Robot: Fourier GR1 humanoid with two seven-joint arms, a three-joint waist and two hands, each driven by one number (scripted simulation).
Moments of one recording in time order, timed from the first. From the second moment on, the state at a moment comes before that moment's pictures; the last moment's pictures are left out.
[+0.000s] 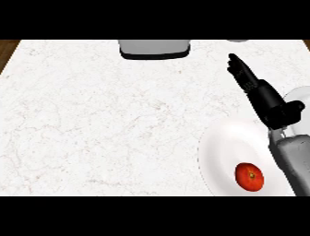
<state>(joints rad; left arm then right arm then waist) -0.04 0.53 0.01 -1.68 0.10 0.28 -0.18 -0.39 -0.37 0.19 -1.40 -0.15 0.06 -0.07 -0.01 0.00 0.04</state>
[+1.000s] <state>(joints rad) -0.12 0.38 -0.10 -1.46 0.22 0.17 0.13 0.10 -0.54 0.00 -1.27 -0.06 0.20 -0.75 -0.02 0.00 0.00</state>
